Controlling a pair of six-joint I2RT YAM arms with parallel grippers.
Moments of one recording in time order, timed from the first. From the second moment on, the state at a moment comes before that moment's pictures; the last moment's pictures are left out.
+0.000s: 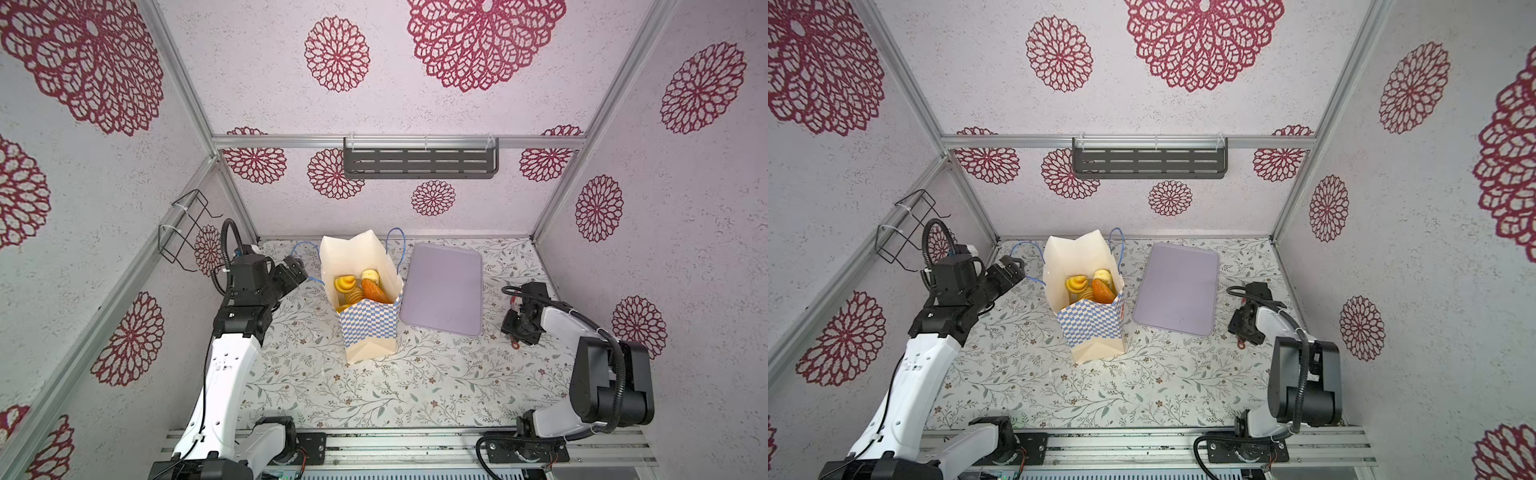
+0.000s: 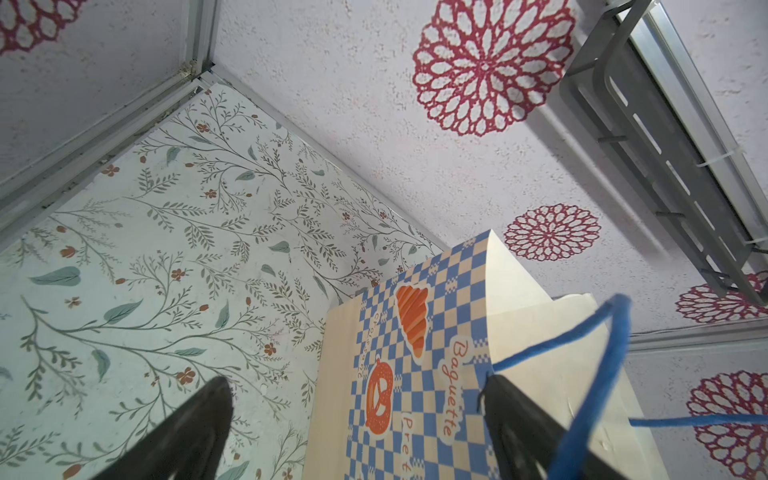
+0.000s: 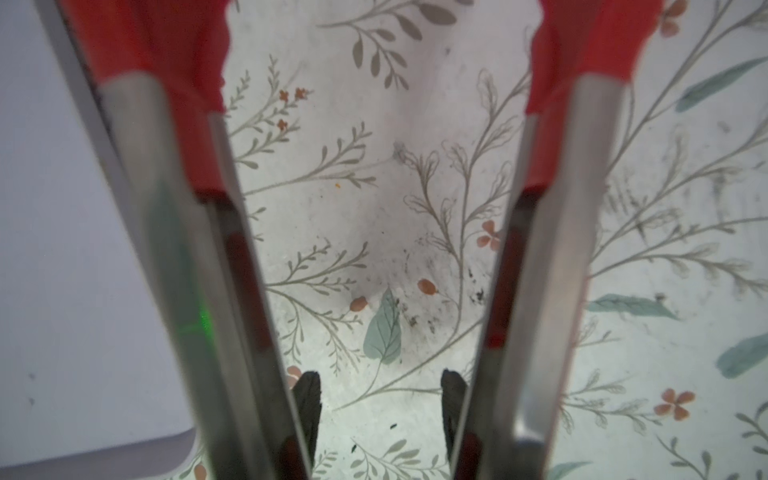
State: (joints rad) left arm 0.04 1.08 1.06 -0.48 0.04 -0.63; right arm -0.08 1.51 0.85 -0.60 0.02 0.40
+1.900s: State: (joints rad) left arm 0.08 1.21 0.56 0.20 -0.50 -0.31; right arm -0.12 1.09 0.46 0.34 0.45 0.25
